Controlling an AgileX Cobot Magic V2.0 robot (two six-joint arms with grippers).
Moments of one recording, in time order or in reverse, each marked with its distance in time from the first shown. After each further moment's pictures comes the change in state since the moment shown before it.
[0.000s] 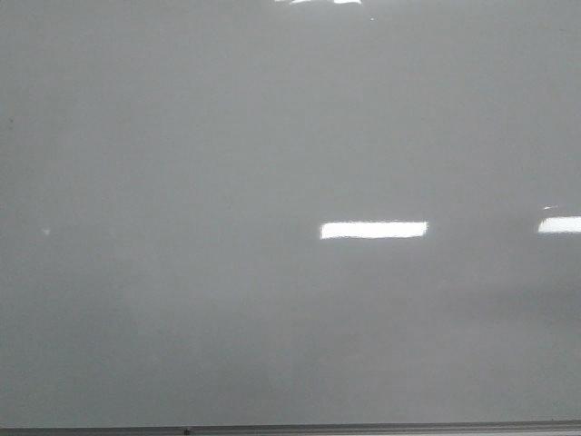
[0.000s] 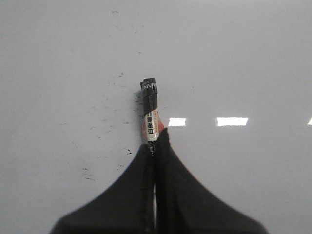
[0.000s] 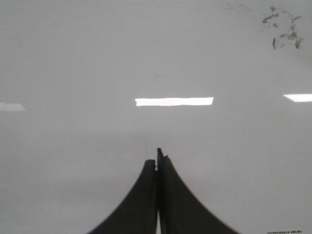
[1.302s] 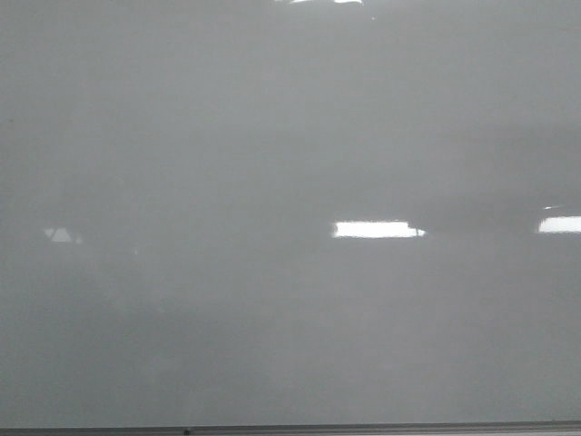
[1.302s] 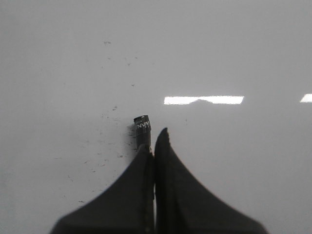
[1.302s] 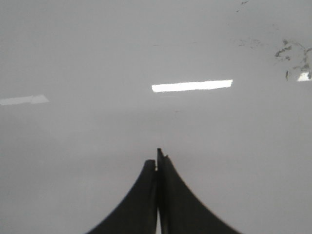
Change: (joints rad) left arm 0.000 0.344 -0.338 -0.036 0.104 0.031; right arm 0.000 0.204 -0.354 0.081 0.226 0.000
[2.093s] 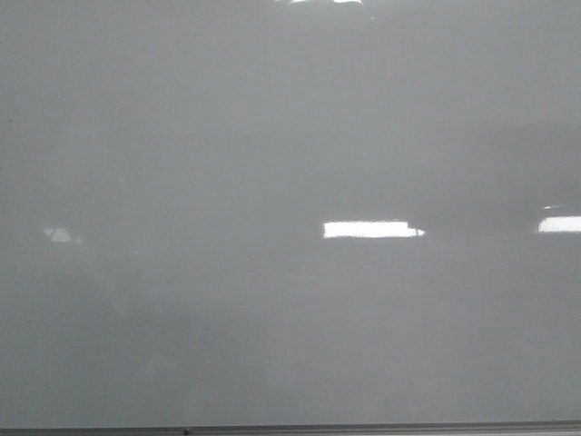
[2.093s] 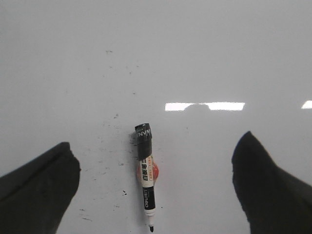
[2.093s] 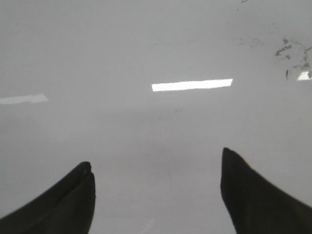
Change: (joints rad) left arm 0.000 0.007 0.000 0.000 -0.026 0.002; right arm 0.000 0.000 0.000 0.000 0.004 0.000
